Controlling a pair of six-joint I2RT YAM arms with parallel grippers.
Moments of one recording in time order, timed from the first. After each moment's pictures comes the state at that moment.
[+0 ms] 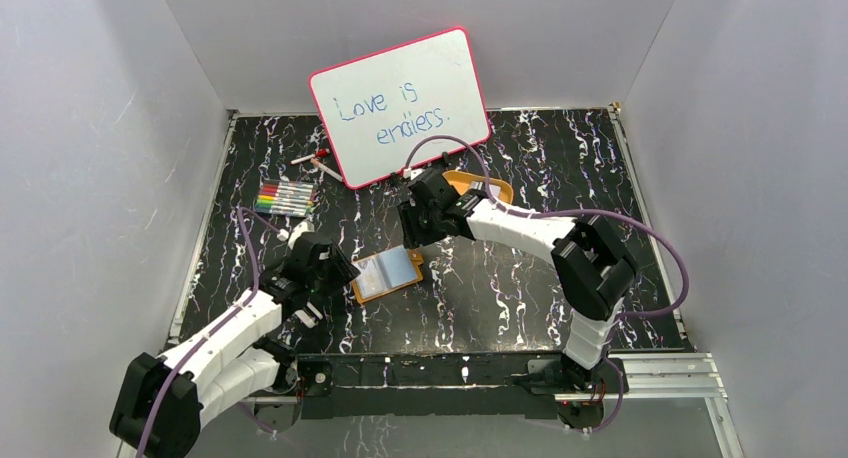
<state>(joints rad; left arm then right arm) -0.48 0.94 0.42 -0.34 -0.11 -0.97 0.87 1.78 1.28 -0.38 -0.09 0.43</state>
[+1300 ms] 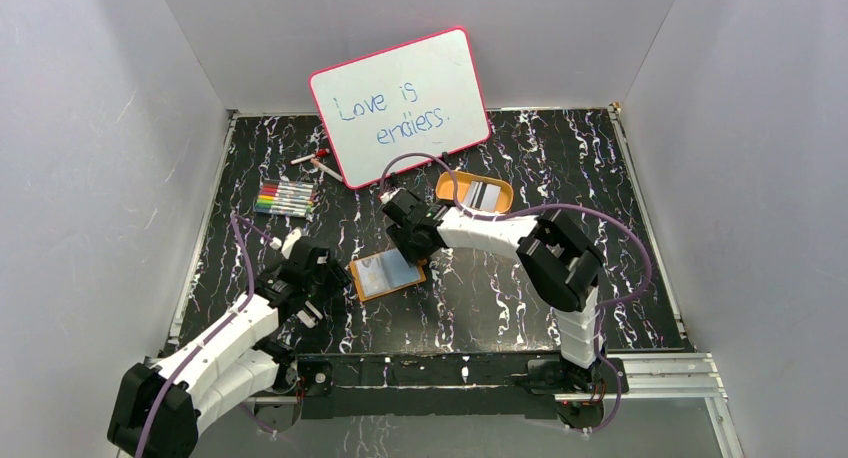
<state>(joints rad) -0.48 0.88 0.42 -0.48 -0.15 -1.04 0.96 1.95 1.39 -0.55 0.17 0.25</state>
